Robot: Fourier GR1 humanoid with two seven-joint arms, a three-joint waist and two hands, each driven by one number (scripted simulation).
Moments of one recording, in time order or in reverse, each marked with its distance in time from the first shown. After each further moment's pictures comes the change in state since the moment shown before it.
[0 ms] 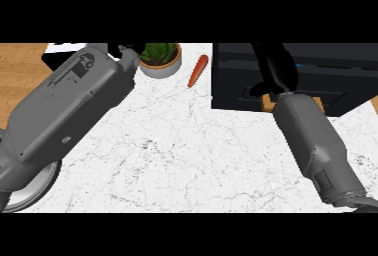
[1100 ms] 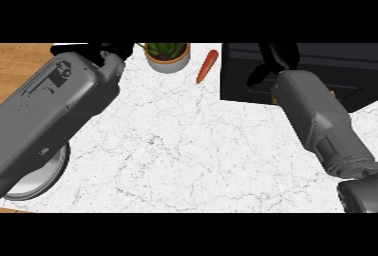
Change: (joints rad) left arm 0.052 0.078 0.002 -0.174 -0.052 0.009 0.101; right arm -0.275 -0.049 -0.087 0.367 0.016 -0.058 0.007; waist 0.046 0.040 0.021
